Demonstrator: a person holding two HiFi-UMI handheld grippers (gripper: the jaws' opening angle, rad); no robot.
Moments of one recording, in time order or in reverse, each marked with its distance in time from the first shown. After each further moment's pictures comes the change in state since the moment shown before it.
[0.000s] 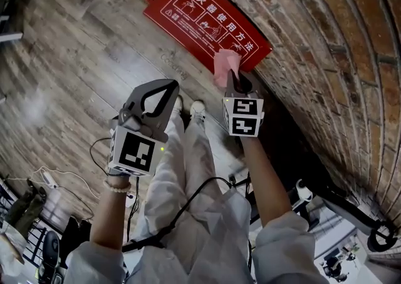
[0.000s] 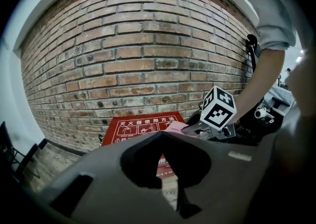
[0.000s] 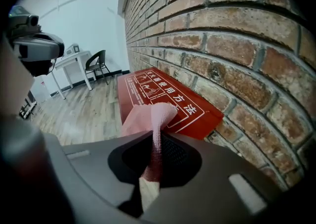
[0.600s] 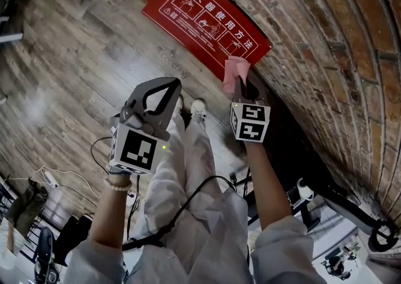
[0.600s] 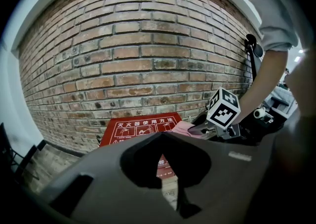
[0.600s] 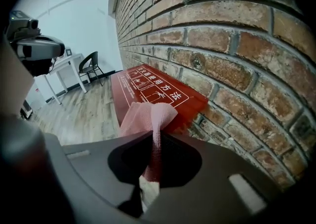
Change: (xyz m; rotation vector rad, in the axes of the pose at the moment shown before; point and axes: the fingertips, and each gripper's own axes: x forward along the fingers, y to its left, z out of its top) left arm 0.006 -0.006 0.002 0.002 -0.004 -0.010; right arm -0.016 -0.021 -0.030 0.086 0.022 -0.035
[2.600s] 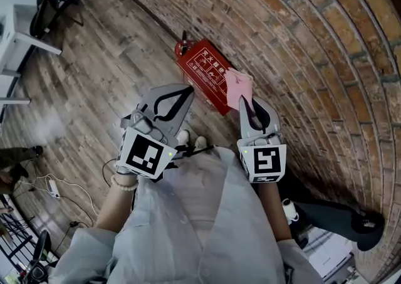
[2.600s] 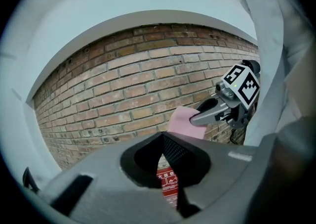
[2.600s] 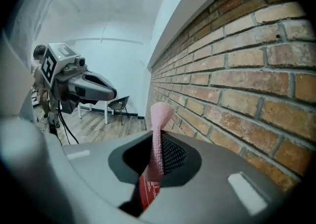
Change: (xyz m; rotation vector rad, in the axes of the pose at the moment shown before) left arm -0.199 0.014 0.259 0.186 -0.281 0.160; right arm -0.321 0.083 0.293 -0.335 -0.555 0.157
